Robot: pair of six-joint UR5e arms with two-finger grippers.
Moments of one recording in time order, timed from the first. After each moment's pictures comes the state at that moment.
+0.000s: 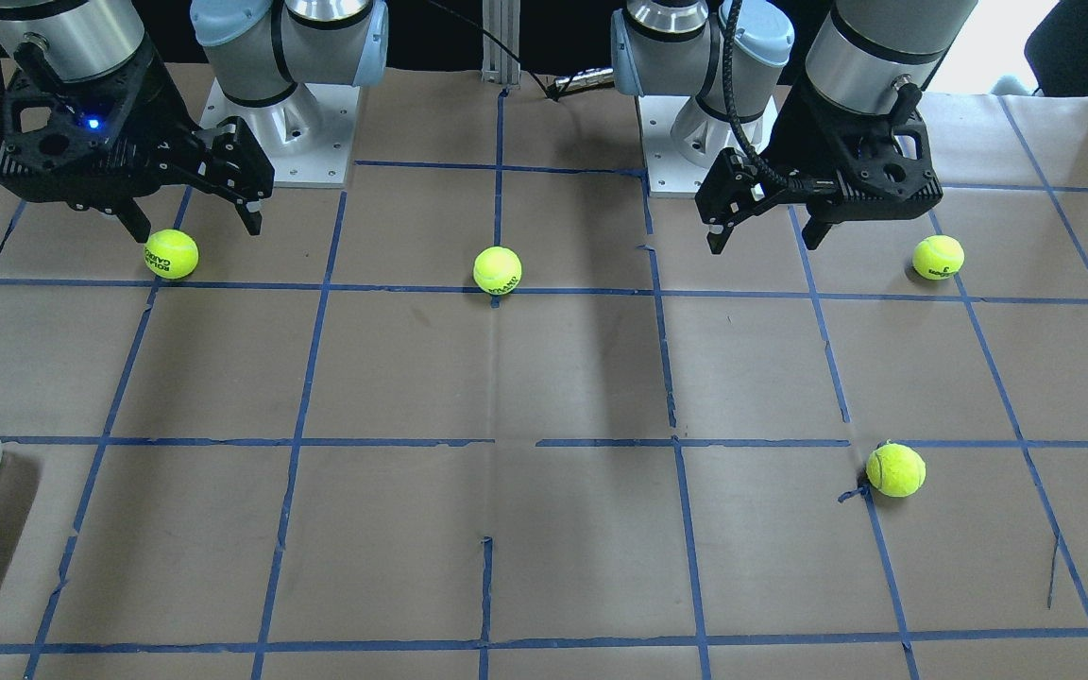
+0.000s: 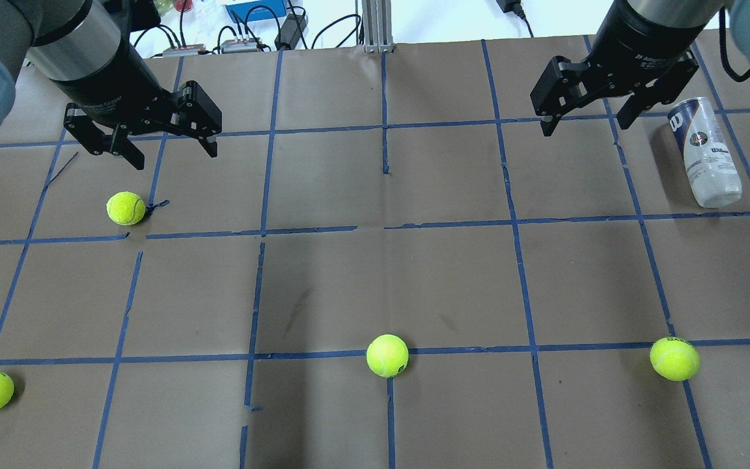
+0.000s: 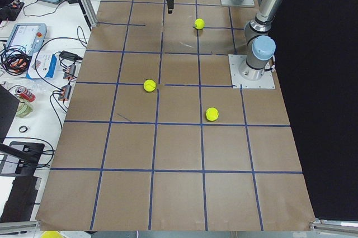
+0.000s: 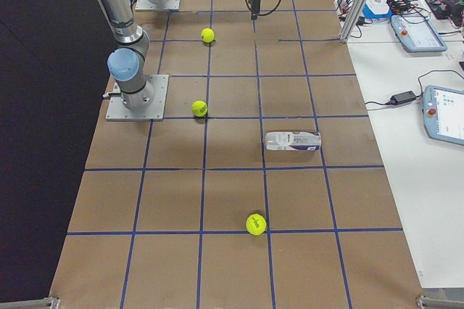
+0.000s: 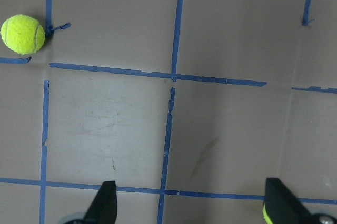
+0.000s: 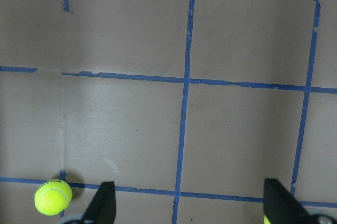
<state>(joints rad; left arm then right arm) -1.55 -1.56 -1.57 -1.57 1.53 -0.09 1.55 -1.57 1.51 -1.53 -1.53 -0.10</state>
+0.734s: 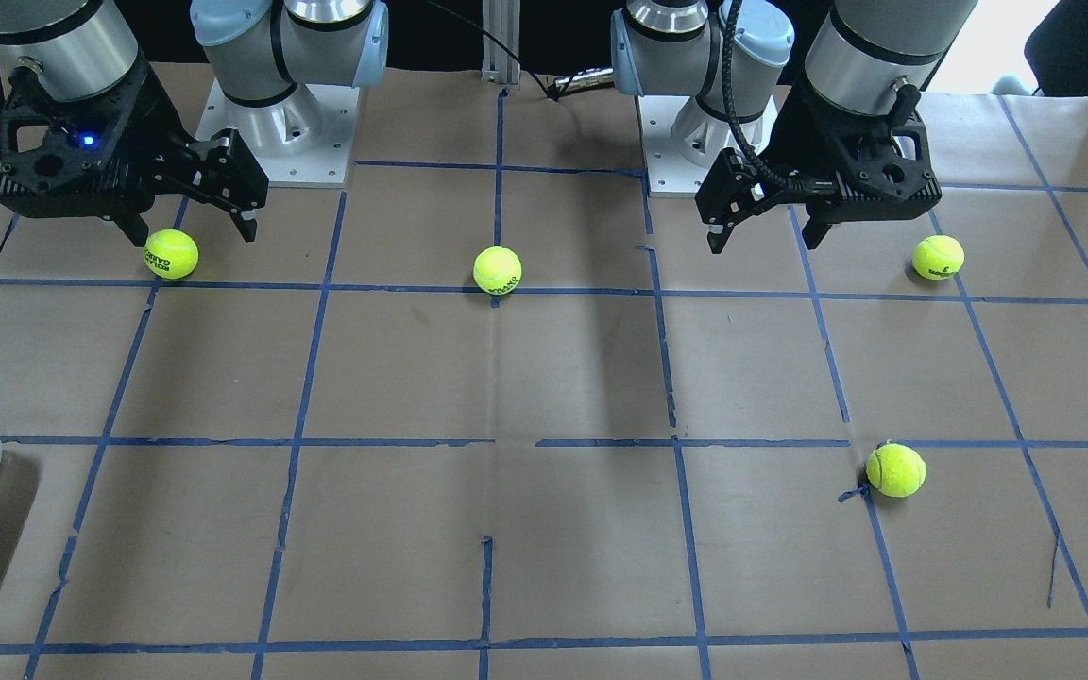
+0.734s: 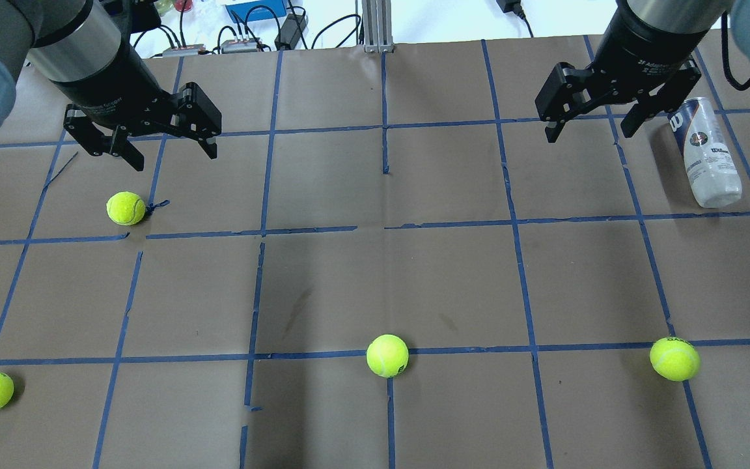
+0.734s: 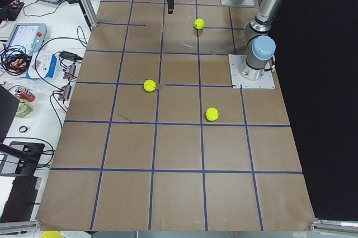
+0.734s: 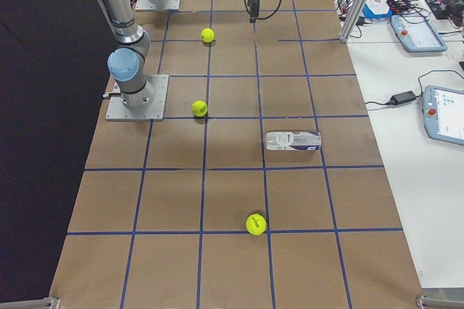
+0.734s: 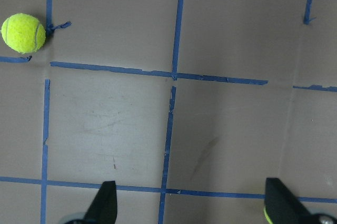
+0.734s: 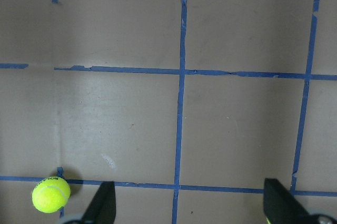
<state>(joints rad) -1.55 -1.56 -1.57 -1.57 1.53 -0.09 1.52 -1.56 1.53 -1.53 -1.53 -0.08</state>
